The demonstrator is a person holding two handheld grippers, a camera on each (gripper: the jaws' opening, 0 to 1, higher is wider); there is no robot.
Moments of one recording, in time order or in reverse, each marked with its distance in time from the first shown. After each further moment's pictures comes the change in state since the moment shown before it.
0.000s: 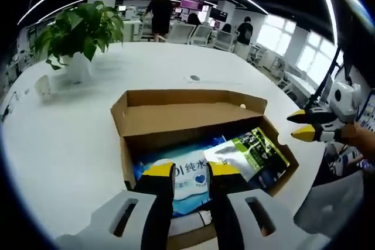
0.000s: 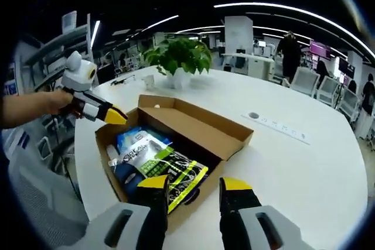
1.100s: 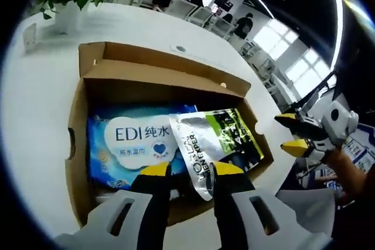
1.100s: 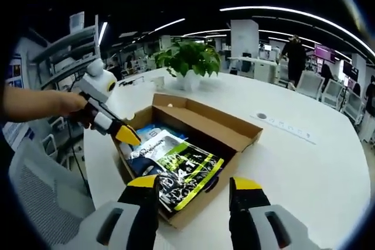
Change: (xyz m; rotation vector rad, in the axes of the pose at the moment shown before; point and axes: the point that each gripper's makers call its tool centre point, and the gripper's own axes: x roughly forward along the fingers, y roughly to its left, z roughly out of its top) left arm 0.013 -0.041 -0.042 -0.207 0.160 -0.159; right arm -0.012 0.023 -0.010 0.005 -0.035 0.046
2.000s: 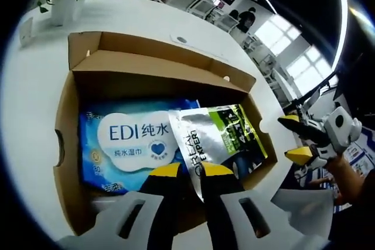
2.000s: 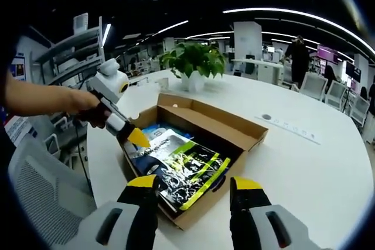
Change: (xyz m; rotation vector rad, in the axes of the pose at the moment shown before) left arm 0.015 0.002 -0.003 -0.015 0.059 -0.005; right arm 0.004 0.007 -0.003 -0.007 -0.013 0.028
